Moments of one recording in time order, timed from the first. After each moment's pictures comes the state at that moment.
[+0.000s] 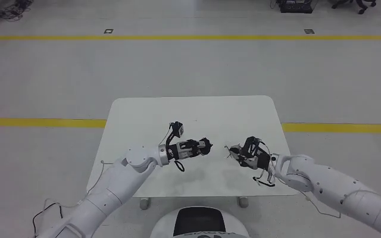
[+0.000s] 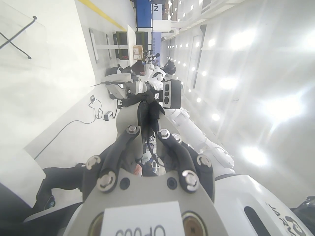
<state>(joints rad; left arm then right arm) 1.19 -1.14 -0.82 -1.34 -0.61 -0.23 -0.82 -0.99 -0.55 0.31 -1.61 -0.77 -0.34 -0.24</state>
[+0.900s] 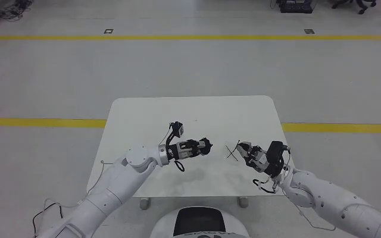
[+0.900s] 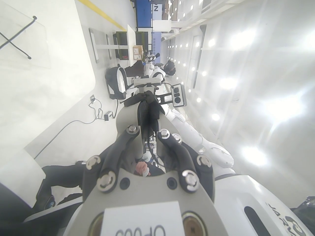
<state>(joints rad) 1.19 -1.14 -0.82 -1.34 -0.61 -0.23 -0.82 -1.20 -0.55 0.43 -1.59 -0.75 -0.33 -0.70</state>
